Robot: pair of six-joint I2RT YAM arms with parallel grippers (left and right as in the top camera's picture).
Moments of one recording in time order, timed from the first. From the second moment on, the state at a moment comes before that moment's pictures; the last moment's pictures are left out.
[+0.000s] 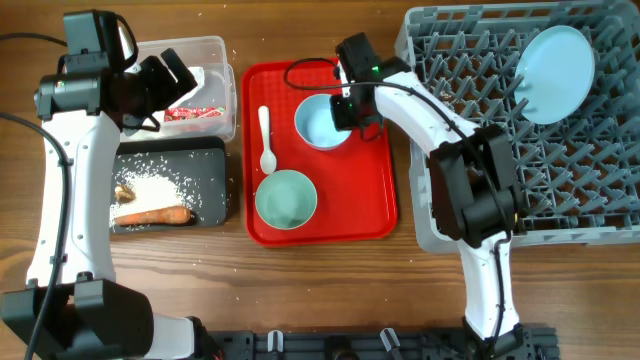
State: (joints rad) left arm 0.12 1.62 1.56 -0.97 0.16 -0.49; right arm 0.42 2.29 1.79 -0.80 -0.10 0.22
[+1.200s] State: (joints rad) left arm 0.12 1.62 1.56 -0.96 0.16 -0.49; right arm 0.28 2.14 1.77 -0.55 1.21 -0.47
